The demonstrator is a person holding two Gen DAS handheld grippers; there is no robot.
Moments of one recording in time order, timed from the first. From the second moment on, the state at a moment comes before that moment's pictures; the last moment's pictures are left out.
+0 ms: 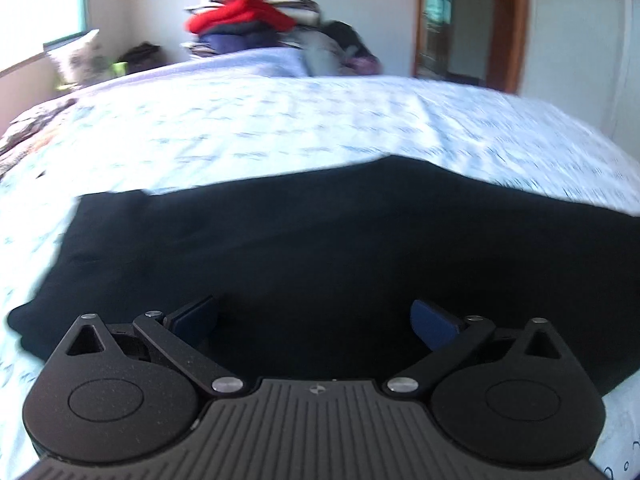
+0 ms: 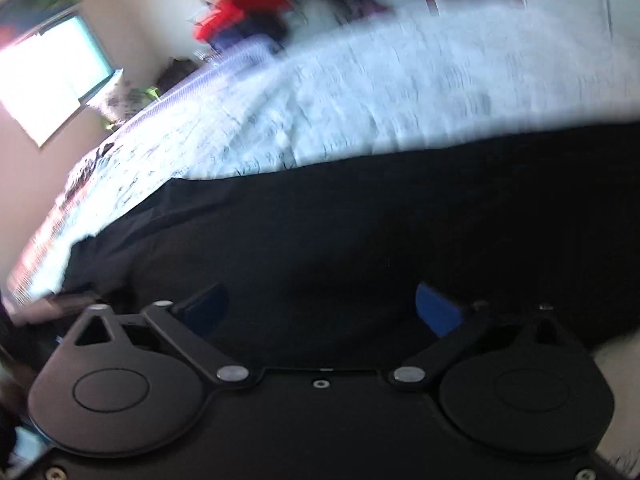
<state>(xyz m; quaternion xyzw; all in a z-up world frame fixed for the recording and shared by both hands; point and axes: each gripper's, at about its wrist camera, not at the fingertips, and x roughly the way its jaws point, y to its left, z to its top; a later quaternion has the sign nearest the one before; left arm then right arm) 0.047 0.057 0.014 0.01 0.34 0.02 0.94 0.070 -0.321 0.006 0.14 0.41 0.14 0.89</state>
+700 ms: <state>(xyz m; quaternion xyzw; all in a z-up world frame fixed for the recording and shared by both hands) 0.033 0.086 0.000 -0.02 0.31 0.01 0.95 0.236 -0.044 0.022 0.05 0.44 0.29 0.85</state>
